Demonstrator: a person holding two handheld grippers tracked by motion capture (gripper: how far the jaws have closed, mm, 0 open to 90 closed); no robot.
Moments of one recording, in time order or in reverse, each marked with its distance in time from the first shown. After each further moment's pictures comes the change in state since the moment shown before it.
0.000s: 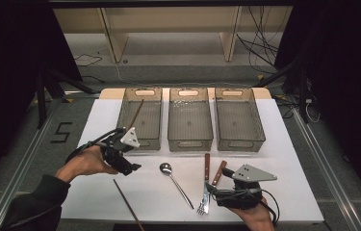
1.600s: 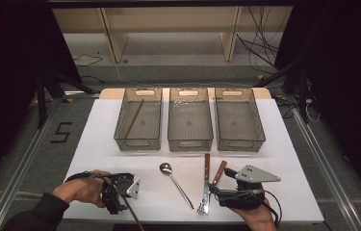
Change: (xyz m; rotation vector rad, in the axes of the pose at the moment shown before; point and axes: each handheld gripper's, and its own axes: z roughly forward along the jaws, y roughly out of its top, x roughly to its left) left arm -0.065 -0.041 0.043 0.306 -0.184 0.411; right arm -0.002 -0.002 -0.005 -0.015 -0.012 0.009
